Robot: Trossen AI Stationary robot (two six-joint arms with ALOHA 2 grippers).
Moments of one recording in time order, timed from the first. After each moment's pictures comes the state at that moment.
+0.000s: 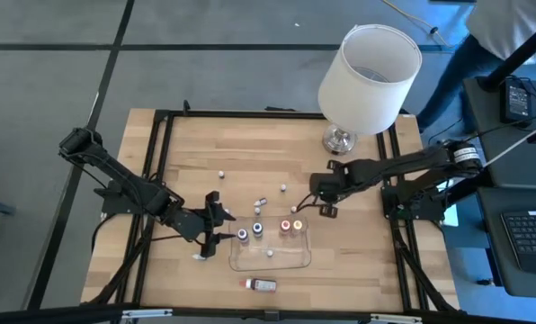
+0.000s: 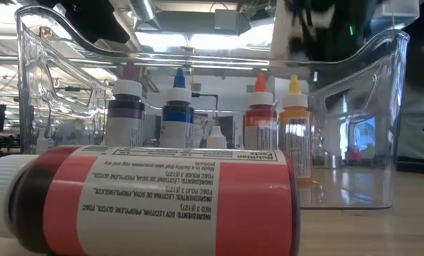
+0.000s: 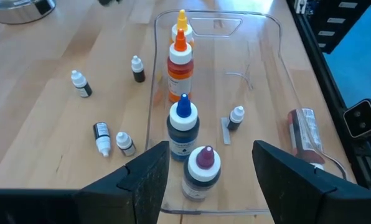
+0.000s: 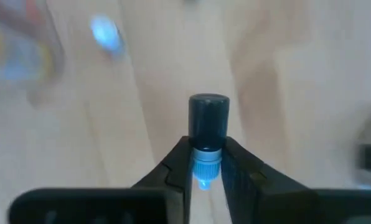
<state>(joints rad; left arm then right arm) -0.55 1.23 0.79 -0.24 -0.44 -0.45 0.11 1.45 1.00 -0.85 0.22 0.27</state>
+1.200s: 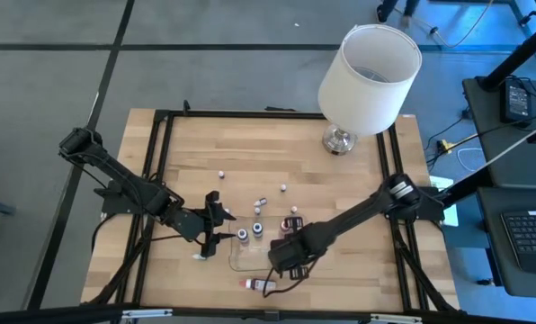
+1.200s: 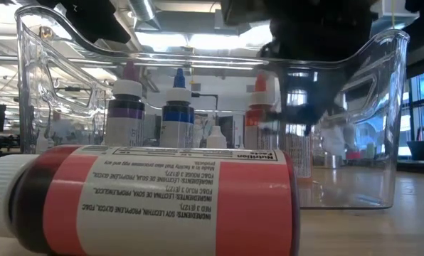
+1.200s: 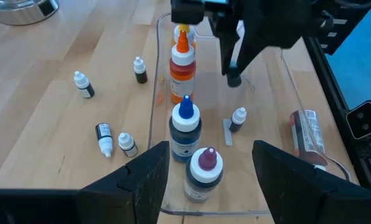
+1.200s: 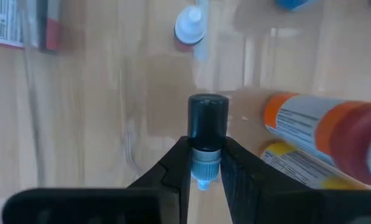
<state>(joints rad) -0.55 1.23 0.79 -0.24 -0.45 -0.45 0.47 2.10 1.67 -0.96 0.13 0.37</state>
